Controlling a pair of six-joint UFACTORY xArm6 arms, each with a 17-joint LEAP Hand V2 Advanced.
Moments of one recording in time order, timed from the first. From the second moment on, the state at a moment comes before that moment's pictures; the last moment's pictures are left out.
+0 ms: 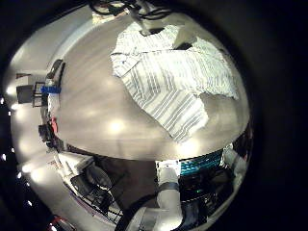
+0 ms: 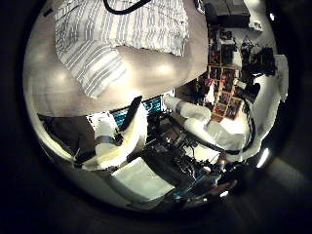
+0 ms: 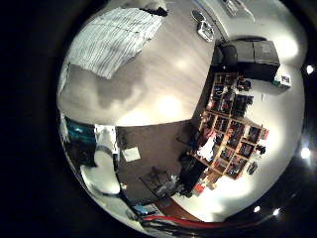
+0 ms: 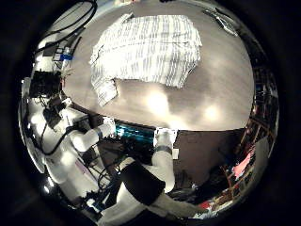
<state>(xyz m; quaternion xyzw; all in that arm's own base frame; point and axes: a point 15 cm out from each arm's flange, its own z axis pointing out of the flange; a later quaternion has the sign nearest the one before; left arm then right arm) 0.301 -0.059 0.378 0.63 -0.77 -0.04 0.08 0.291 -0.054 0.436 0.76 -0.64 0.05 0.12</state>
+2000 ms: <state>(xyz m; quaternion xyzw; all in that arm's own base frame) 0.332 -0.033 0.161 0.62 -0.77 -0.12 0.08 0.361 -0.065 0.252 0.75 -0.64 -0.09 0.15</state>
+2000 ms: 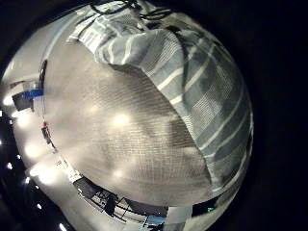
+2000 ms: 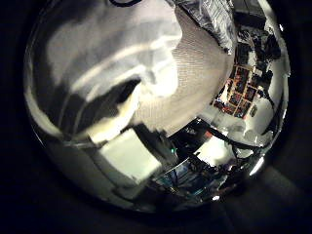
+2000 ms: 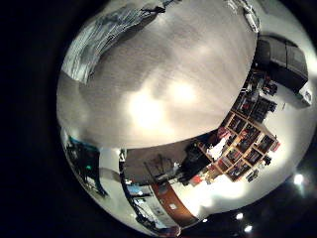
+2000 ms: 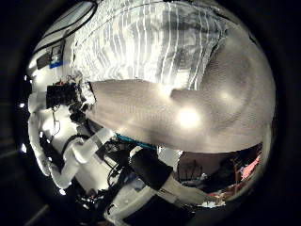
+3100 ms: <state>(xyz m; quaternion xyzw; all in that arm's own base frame) 0.337 -0.047 0.270 0.61 -0.78 -0.11 0.06 0.398 -0.007 0.156 0.77 -0.61 -0.09 0.19</state>
